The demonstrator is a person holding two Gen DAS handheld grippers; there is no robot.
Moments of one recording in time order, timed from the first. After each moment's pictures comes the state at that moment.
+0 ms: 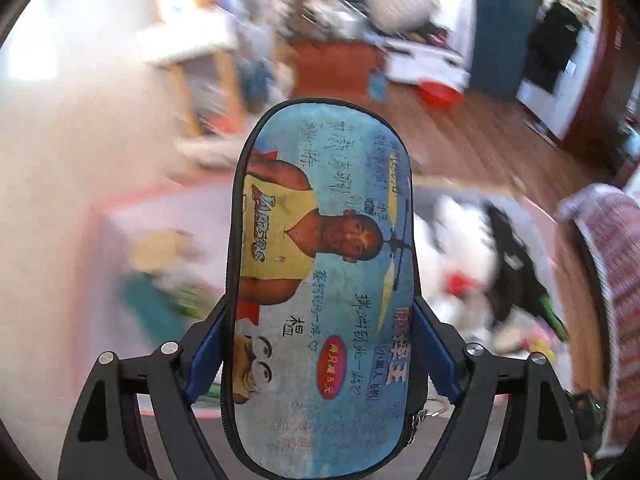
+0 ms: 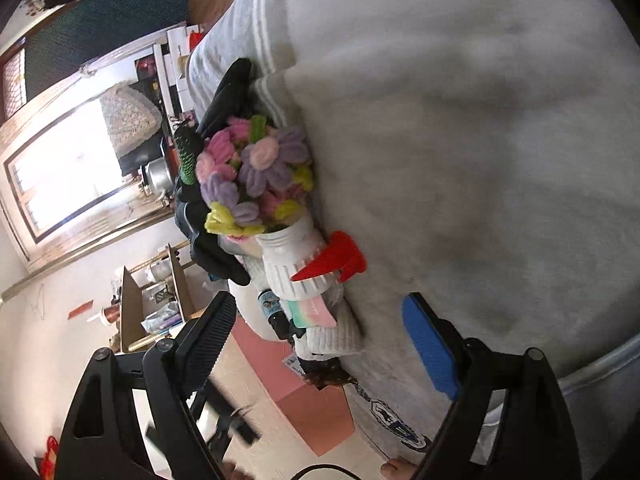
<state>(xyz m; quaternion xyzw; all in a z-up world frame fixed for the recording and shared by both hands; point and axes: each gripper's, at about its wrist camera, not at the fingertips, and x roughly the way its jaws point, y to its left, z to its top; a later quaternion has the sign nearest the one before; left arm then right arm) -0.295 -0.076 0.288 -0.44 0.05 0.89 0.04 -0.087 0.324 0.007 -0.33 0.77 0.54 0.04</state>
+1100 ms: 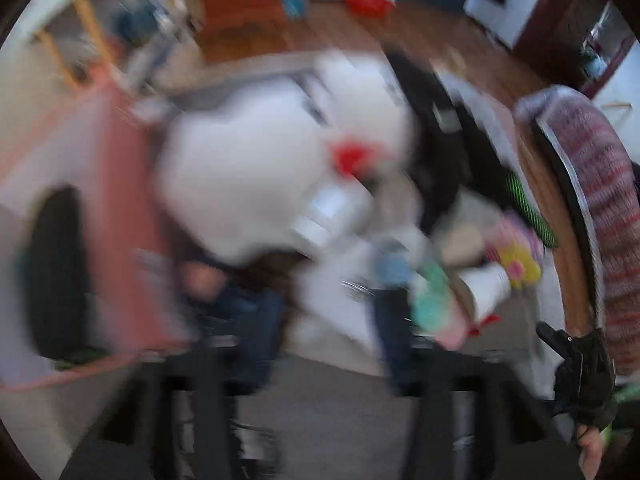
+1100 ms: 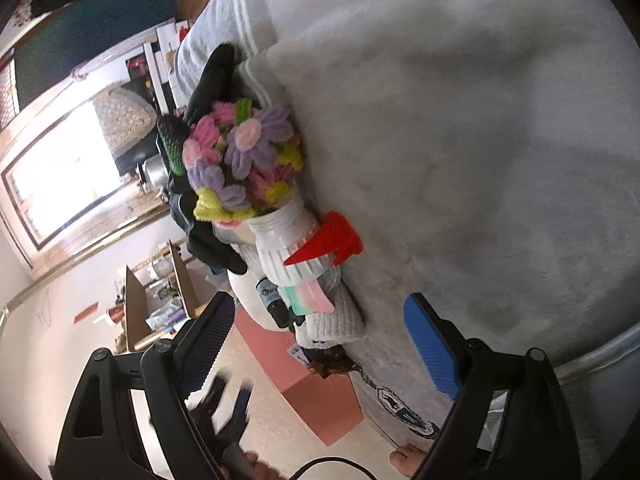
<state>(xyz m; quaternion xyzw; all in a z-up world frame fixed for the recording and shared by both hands) -0.273 0.102 0.129 -0.60 0.08 0.77 0.19 -0.101 0.316 0.003 -0.34 0.78 0.52 0.02</state>
